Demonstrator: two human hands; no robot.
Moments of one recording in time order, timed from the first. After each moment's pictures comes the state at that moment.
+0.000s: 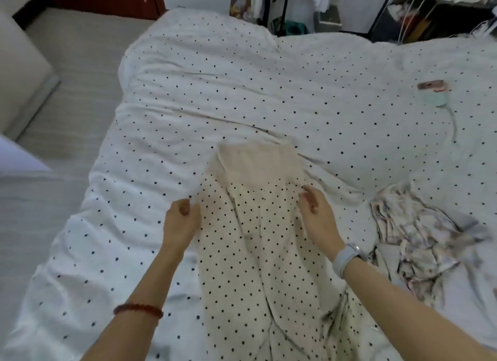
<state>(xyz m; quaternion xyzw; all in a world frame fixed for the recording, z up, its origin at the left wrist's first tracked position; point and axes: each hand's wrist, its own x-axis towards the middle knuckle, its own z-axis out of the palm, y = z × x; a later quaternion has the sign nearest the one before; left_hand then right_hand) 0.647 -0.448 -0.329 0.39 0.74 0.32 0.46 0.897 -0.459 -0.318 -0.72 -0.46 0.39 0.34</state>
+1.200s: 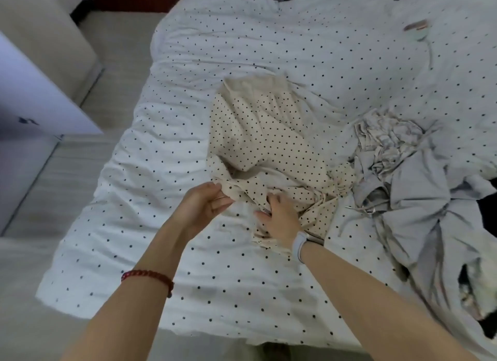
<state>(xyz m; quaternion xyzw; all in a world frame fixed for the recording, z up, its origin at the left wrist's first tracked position) 0.673 -0.723 -0.276 0.27 0.53 0.38 0.71 0.860 -0.740 -0.352 -0.67 -0.65 0.34 0.11</state>
